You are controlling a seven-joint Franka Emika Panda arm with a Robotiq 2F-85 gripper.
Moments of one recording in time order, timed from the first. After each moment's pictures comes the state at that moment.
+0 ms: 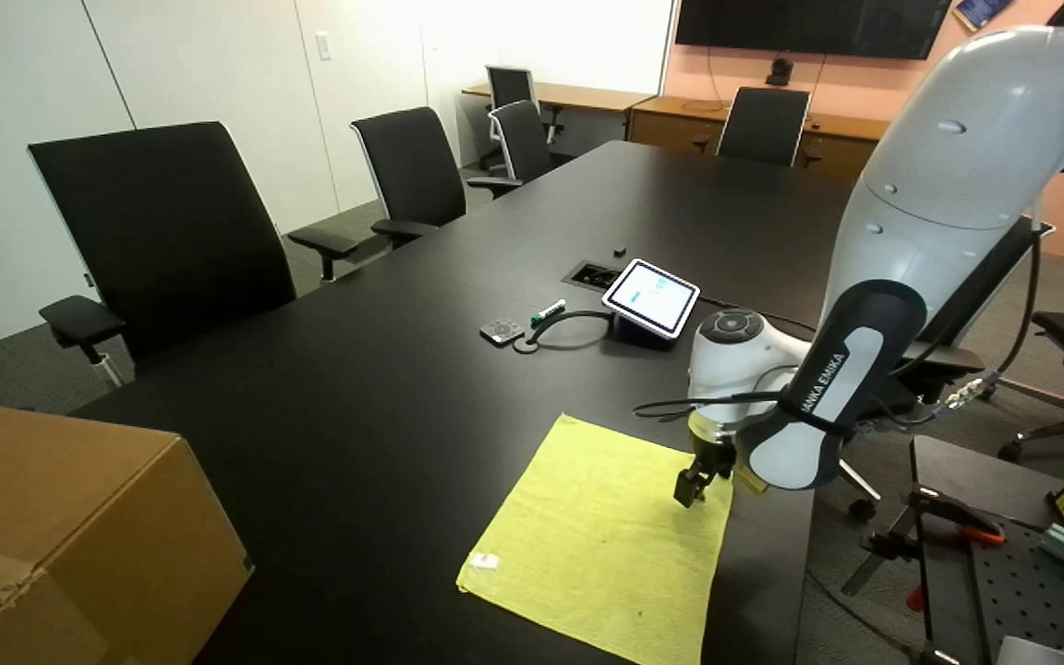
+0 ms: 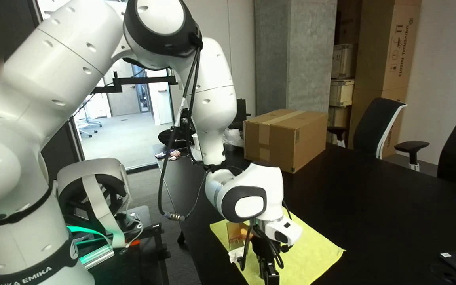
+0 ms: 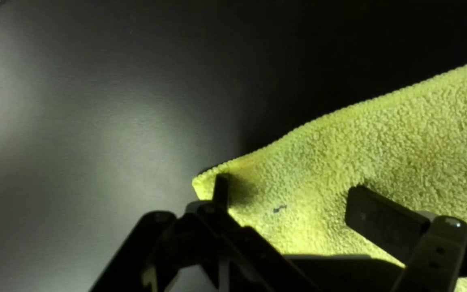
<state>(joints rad) 0.23 0.77 -0.28 -2.28 -0.01 2.94 0.34</state>
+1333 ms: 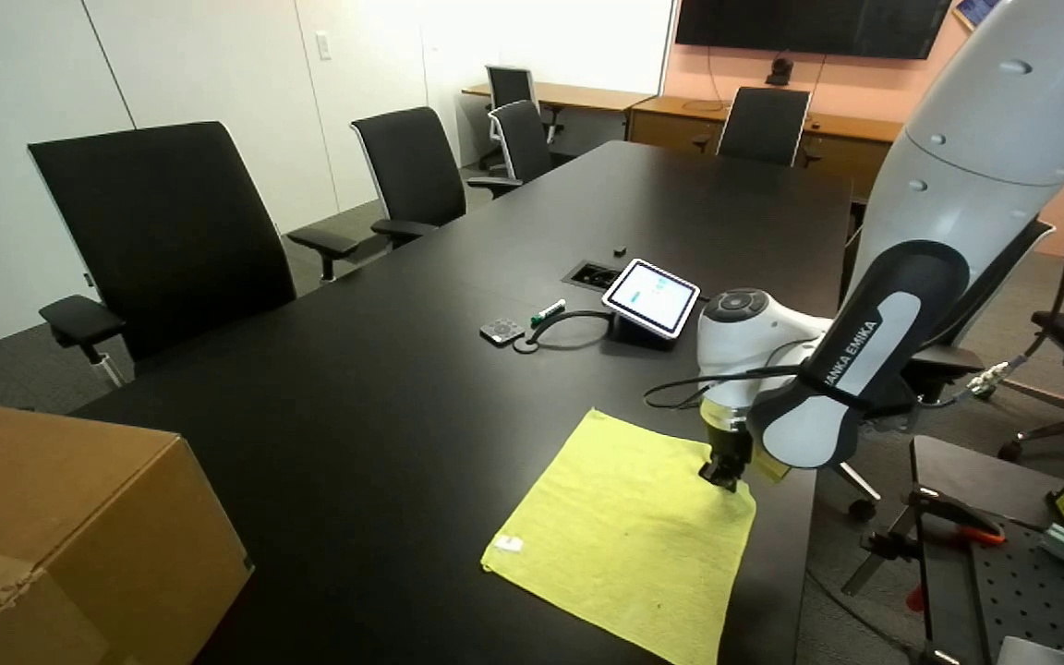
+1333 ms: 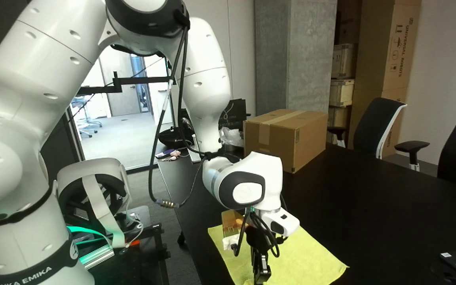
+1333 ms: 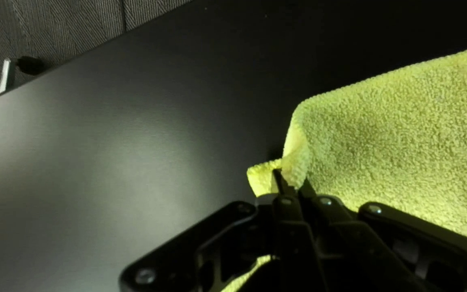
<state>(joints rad) 0.24 0.66 -0.29 -2.34 -0.04 2.81 0.34</state>
